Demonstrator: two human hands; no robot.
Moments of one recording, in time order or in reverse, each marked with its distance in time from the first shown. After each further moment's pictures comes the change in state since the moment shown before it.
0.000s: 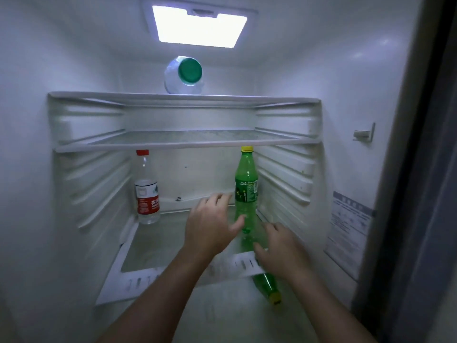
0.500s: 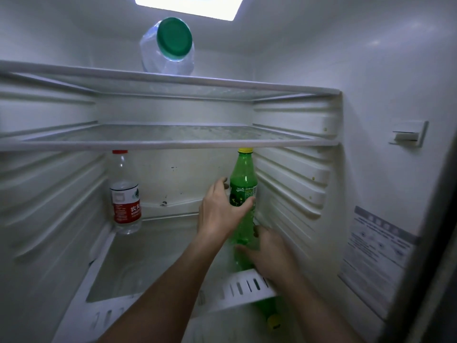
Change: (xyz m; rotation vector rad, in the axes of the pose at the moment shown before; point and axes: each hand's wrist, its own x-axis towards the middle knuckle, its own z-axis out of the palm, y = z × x) left_hand 0.075 0.004 0.057 -0.491 0.002 -0.257; right_hand 0.058 0.005 0.043 0.283 -0.071 0.128
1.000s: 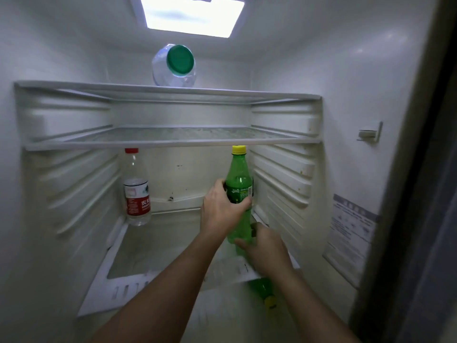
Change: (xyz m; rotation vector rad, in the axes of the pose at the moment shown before) left_hand -0.030 0.021 -0.017 -0.069 0.027 -0.060; right_hand -0.027 -0.010 -0.005 0.061 0.058 -0.011
